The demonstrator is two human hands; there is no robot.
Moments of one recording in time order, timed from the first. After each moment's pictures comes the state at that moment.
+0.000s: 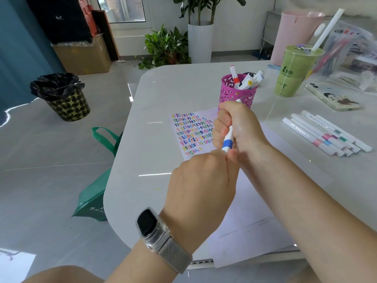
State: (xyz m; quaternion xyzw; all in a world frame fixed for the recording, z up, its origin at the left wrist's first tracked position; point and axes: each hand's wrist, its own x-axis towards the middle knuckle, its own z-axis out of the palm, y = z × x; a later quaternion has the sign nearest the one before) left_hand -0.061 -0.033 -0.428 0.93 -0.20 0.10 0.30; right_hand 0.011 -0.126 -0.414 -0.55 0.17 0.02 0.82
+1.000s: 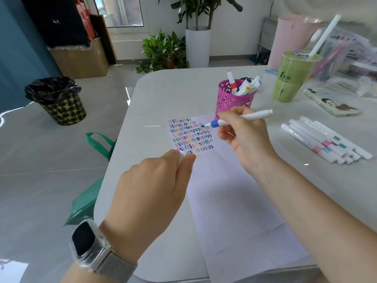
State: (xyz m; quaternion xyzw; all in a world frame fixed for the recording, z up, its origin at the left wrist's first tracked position) left_hand -0.052 0.018 -0.423 0.95 -0.16 0.12 0.22; right_hand 0.027 -0.152 -0.434 -0.57 0.11 -0.13 0.80
